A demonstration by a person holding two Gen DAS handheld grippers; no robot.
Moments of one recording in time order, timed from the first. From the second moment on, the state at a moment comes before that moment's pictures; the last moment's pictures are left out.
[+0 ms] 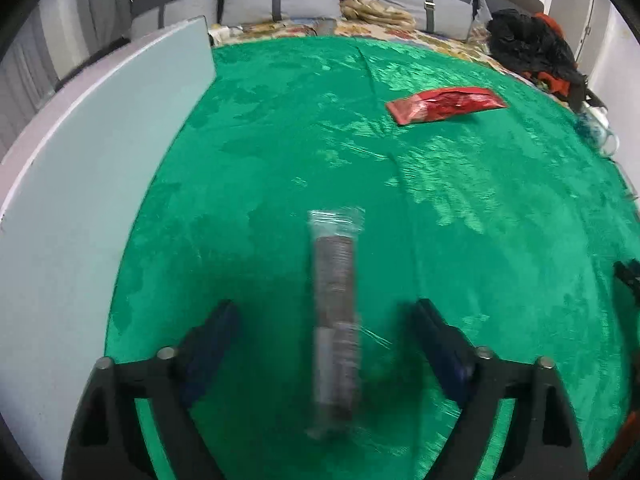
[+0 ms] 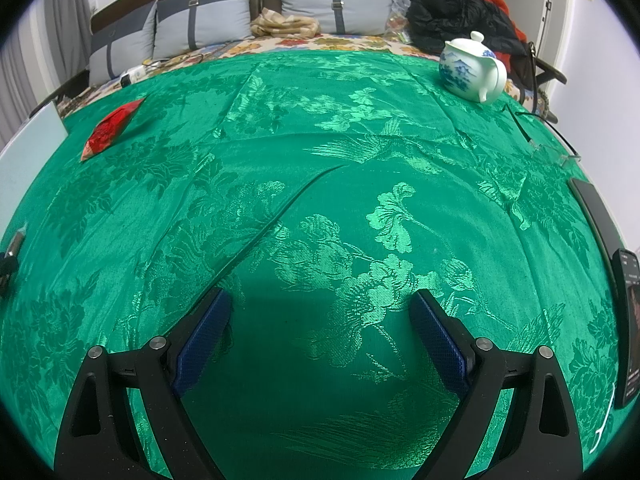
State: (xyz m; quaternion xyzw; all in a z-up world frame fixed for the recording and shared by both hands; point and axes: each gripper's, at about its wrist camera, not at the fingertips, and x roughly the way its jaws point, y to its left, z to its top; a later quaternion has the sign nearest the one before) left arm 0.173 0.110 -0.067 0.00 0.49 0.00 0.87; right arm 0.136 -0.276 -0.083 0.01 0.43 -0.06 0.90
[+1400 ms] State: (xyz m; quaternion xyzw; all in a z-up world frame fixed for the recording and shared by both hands) left arm 0.177 0.123 -0.076 -0.01 0.45 0.02 0.89; right arm 0.241 -0.172 -0.005 -0.16 0.42 0.14 0.88
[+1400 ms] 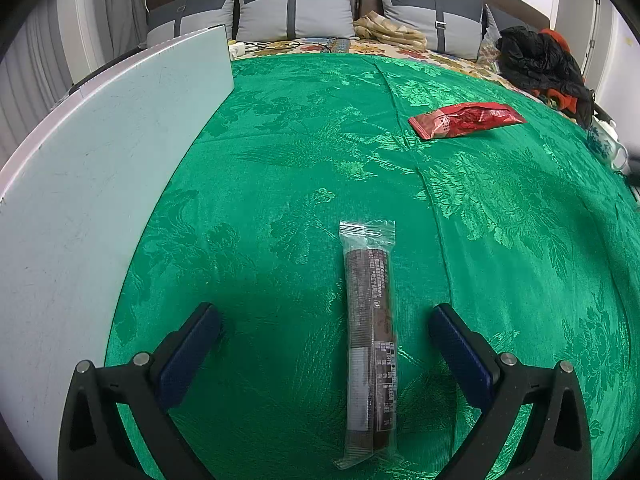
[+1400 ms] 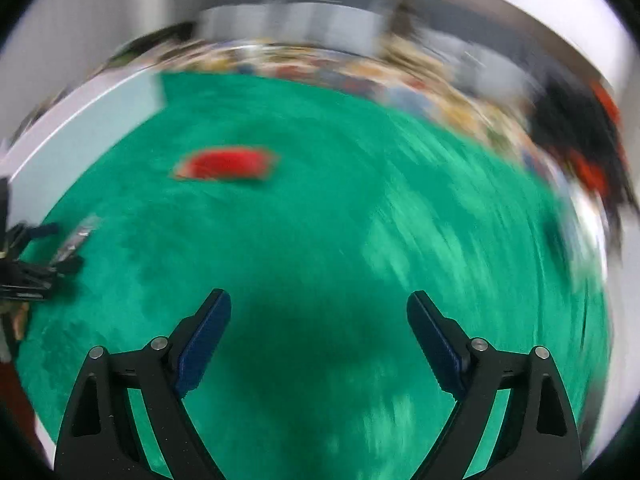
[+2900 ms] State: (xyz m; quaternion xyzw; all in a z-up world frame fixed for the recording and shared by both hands) left arm 0.176 0.124 -0.077 -0.01 0.45 0.01 0.89; right arm 0.133 -0.076 -0.085 -0.10 0.45 0.15 0.87
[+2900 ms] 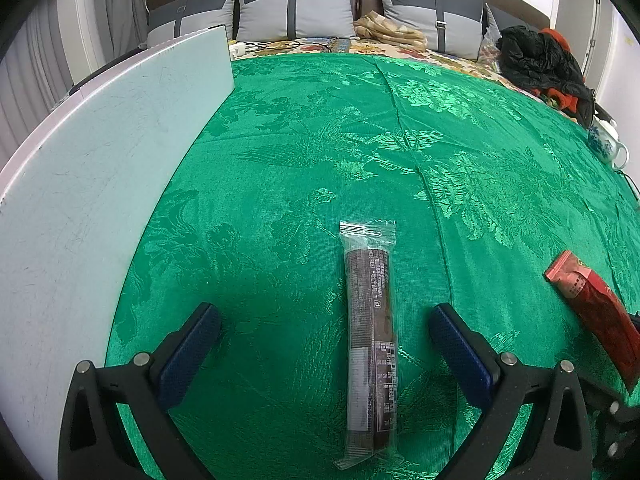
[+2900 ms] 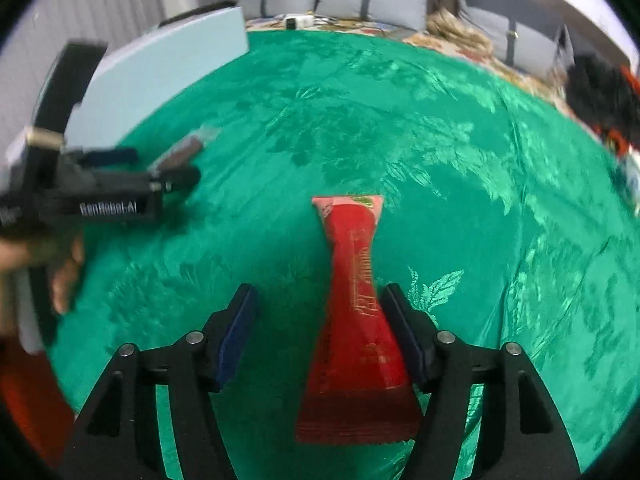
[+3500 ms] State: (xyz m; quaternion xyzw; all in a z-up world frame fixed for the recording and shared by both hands) left arm 0.176 0.124 -0.077 -0.01 0.45 0.01 0.89; right arm 0.134 -0.080 -0.094 -0.09 0.43 0.15 0.89
